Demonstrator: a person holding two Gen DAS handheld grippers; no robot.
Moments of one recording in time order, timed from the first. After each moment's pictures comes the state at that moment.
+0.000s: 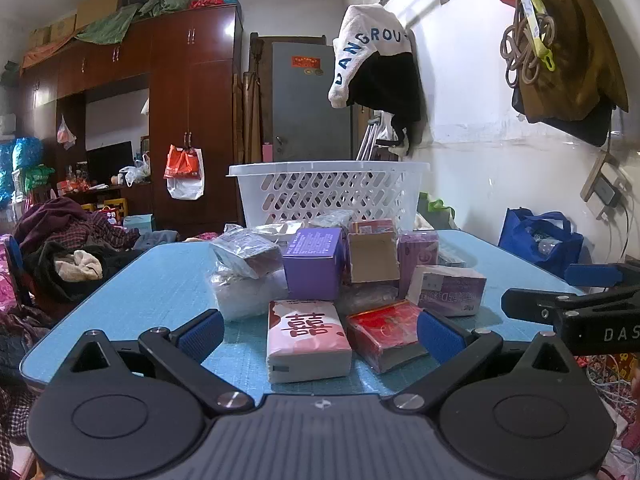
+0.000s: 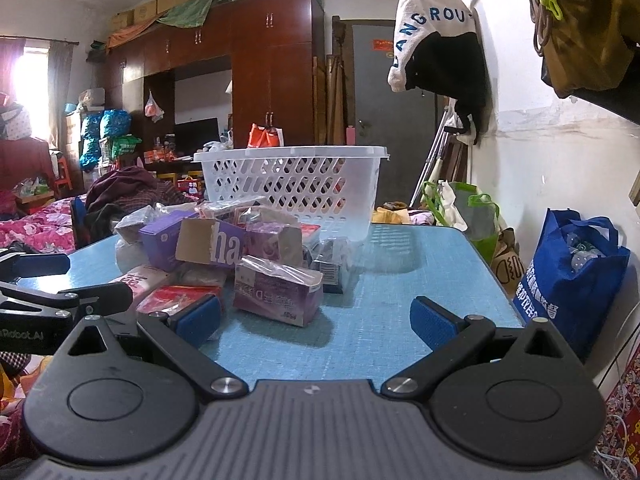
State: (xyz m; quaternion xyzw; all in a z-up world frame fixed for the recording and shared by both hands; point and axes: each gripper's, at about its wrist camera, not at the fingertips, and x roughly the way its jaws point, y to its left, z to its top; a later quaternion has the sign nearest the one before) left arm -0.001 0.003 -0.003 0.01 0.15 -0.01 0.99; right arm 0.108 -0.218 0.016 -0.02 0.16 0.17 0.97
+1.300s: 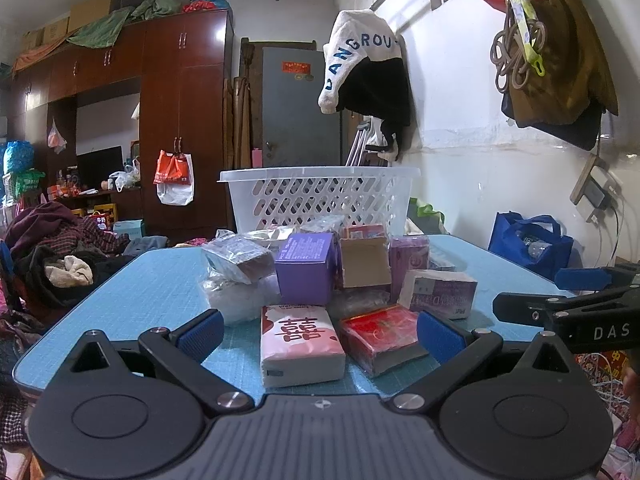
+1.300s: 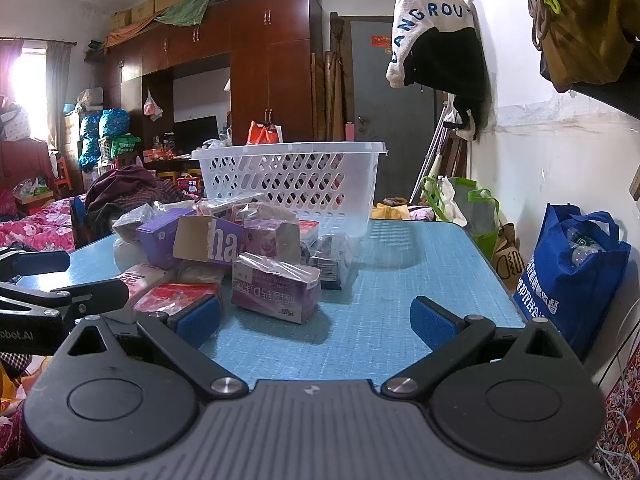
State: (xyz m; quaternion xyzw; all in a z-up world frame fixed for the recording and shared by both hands) left arm -0.004 0.006 -0.002 0.01 0.14 -0.03 0.99; right arm 0.110 -0.219 0.016 -0.01 0.16 0.17 0.97
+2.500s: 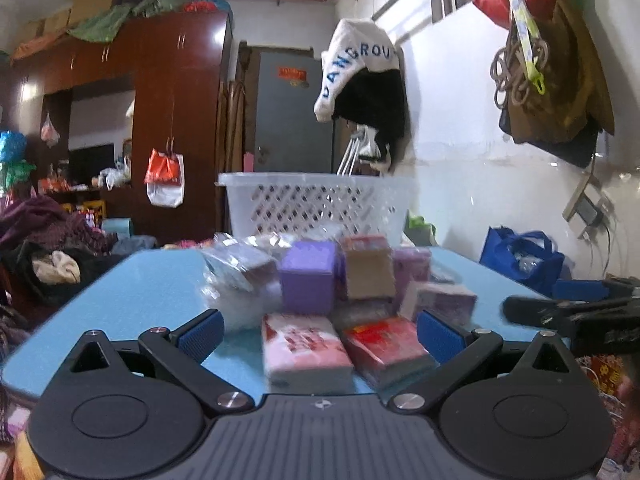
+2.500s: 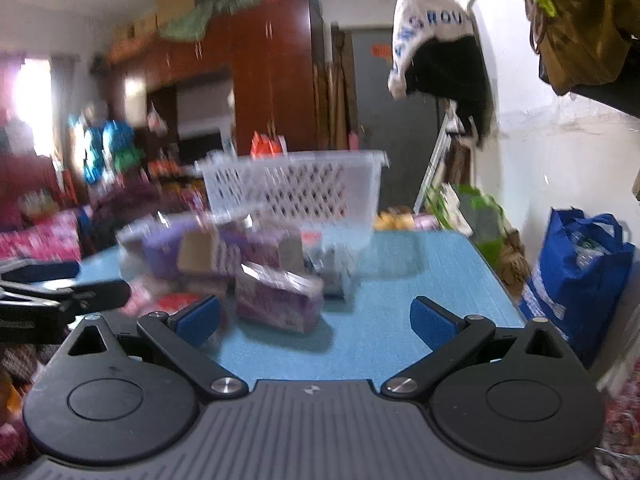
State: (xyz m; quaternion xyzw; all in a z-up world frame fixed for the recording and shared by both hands) left arm 0.004 0.027 -0.004 -0.01 0.12 -0.05 0.99; right arm 0.106 -0.232 0.016 0.03 0.11 0.18 0.98
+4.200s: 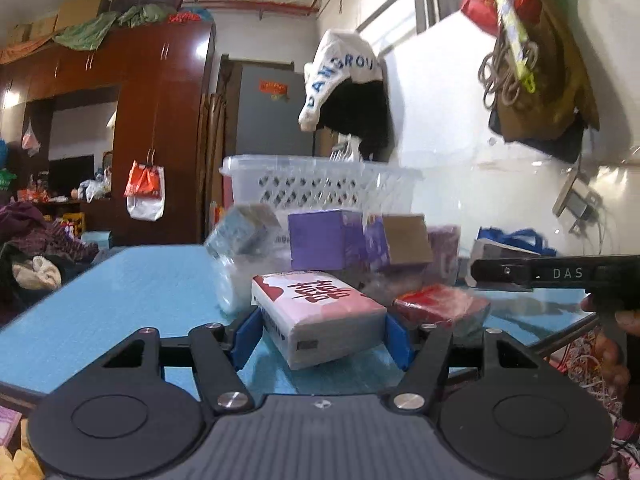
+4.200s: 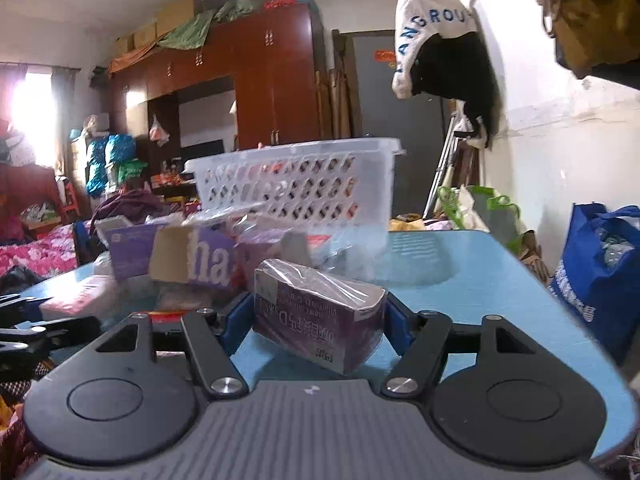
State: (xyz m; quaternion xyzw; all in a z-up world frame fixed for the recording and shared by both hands) left arm 0.009 0.067 -0.043 -0.01 0.09 -0.09 0.99; right arm 0.151 -0.218 0.001 0.02 0.12 0.18 0.98
